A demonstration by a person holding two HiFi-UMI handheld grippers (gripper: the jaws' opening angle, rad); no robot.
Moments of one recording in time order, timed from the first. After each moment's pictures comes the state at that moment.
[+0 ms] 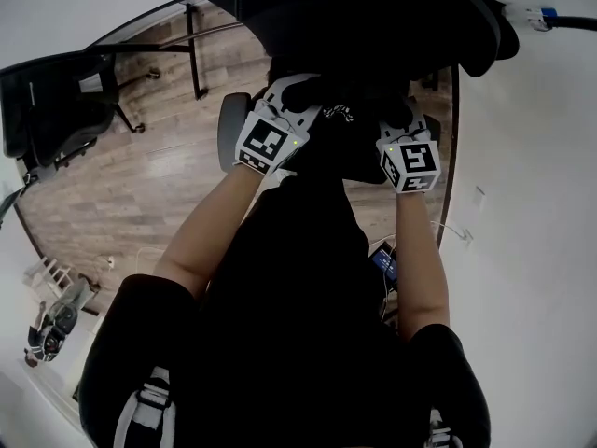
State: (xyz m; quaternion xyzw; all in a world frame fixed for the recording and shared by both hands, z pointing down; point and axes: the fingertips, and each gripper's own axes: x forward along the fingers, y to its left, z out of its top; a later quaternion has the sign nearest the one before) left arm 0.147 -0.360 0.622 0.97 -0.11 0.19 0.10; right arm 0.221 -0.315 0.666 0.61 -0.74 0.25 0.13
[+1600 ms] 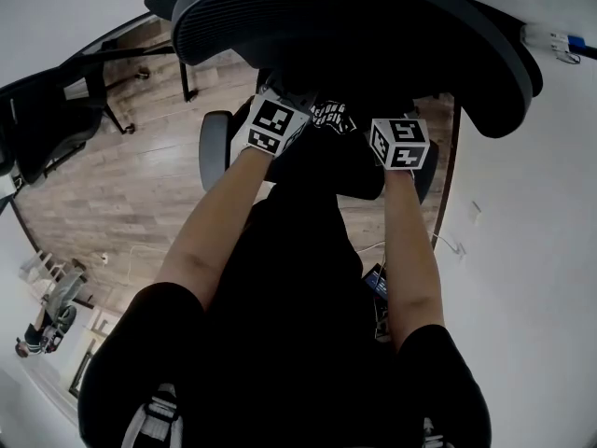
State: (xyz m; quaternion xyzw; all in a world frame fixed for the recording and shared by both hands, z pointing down) left arm 0.193 -0.433 0.748 0.95 -0.17 0.23 0.13; right arm 0.264 -0.381 0.789 0.61 -0.70 0.34 0.15
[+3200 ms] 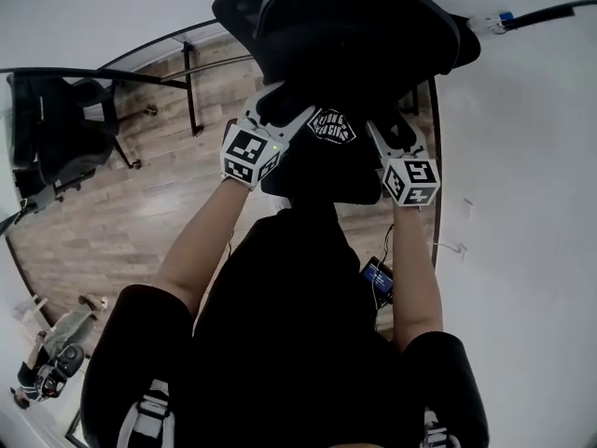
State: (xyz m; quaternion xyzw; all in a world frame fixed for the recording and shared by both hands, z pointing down) left arm 0.095 -0.378 0.577 0.97 -0.14 0.18 0.12; right arm 0.229 -0.278 0.624 0.66 -0.69 0.27 0.11
